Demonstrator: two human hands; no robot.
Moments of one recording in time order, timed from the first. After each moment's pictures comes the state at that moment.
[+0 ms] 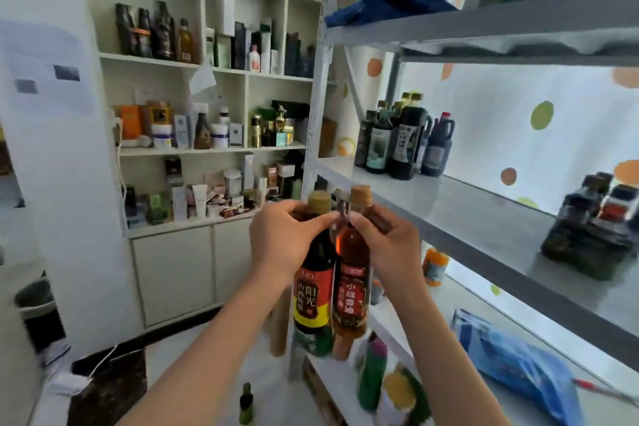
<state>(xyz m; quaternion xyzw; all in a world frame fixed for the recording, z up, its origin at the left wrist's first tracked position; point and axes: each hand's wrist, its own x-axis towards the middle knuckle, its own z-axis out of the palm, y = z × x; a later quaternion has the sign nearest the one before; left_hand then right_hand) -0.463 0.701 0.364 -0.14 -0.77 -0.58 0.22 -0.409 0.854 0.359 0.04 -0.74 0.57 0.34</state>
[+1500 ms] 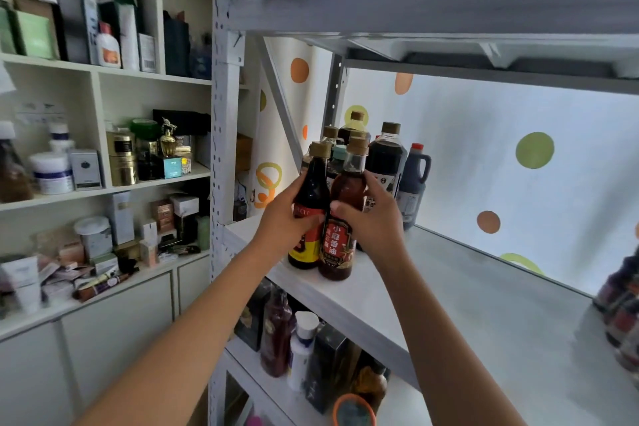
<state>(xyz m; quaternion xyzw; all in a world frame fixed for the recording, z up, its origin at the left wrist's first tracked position) -0.880 0.928 0.392 -0.42 -0.68 -0.60 0.04 -0.754 1.043 0.429 -0.16 -0.79 0.42 0.41</state>
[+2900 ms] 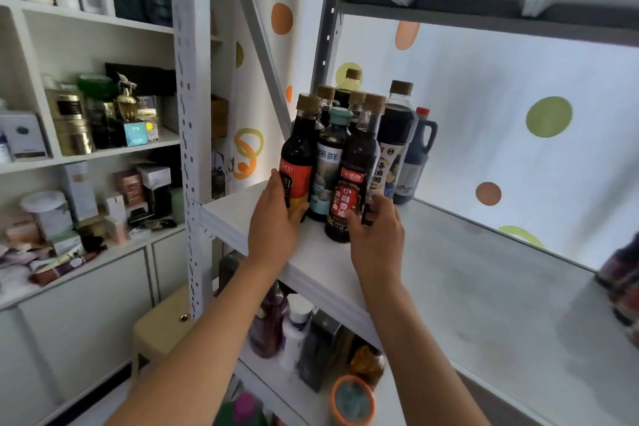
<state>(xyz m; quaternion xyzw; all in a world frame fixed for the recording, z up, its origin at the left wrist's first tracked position) -0.920 0.970 0.321 -0.34 -0.76 -0.54 0.14 -0.782 1.064 0.349 -0.29 -0.77 0.31 0.47</state>
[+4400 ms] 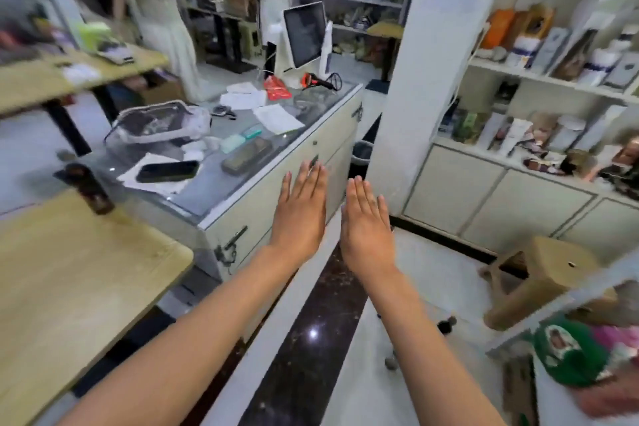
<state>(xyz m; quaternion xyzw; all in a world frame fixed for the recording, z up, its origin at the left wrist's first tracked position) -0.295 0.338 0.201 0.22 -0.95 -0.04 0.22 -0.370 0.450 0.190 0.42 -0.87 0.20 0.13</state>
